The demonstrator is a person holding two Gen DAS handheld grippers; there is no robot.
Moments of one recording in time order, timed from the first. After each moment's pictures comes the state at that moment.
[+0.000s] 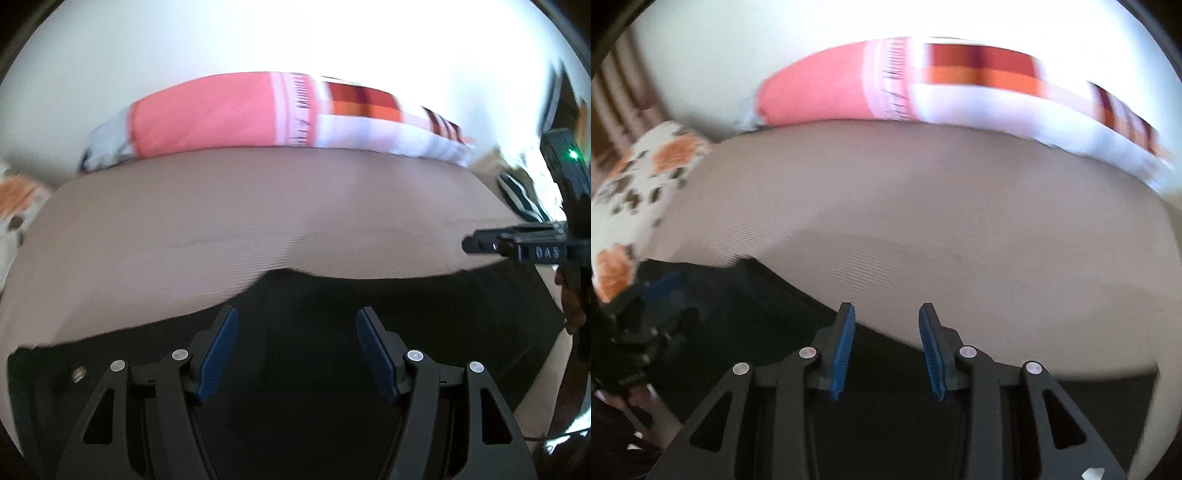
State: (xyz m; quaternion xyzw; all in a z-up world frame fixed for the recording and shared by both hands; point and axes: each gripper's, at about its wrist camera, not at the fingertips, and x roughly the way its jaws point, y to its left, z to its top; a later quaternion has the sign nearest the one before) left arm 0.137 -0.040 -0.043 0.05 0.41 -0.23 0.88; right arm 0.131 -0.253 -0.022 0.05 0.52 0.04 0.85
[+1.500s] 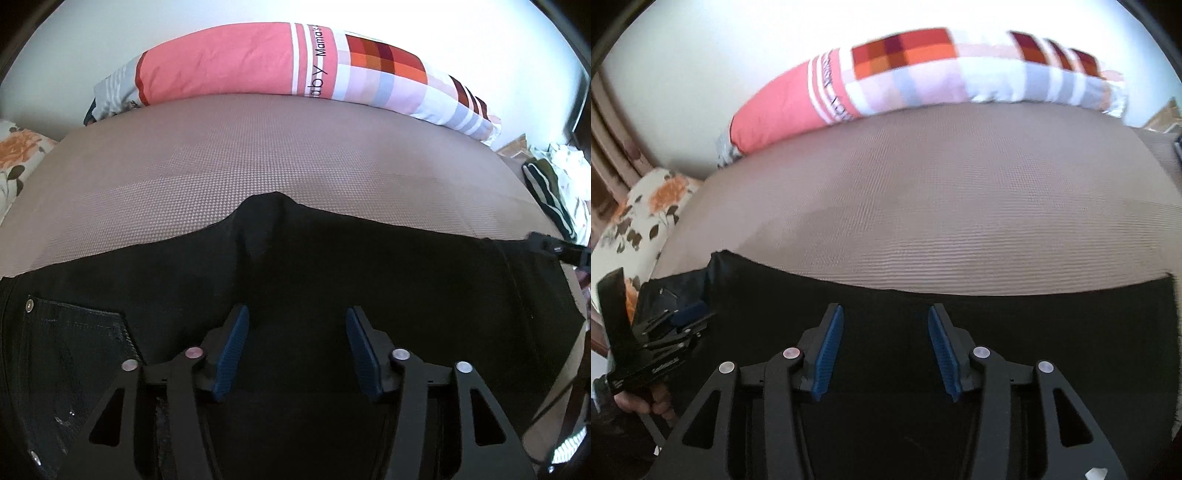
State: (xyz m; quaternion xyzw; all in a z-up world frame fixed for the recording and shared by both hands) left arm 0.127 -0.054 -0.096 0.03 0.47 -0.17 0.87; right arm 0.071 -0.322 -0.037 0.15 0.47 0.03 0.87
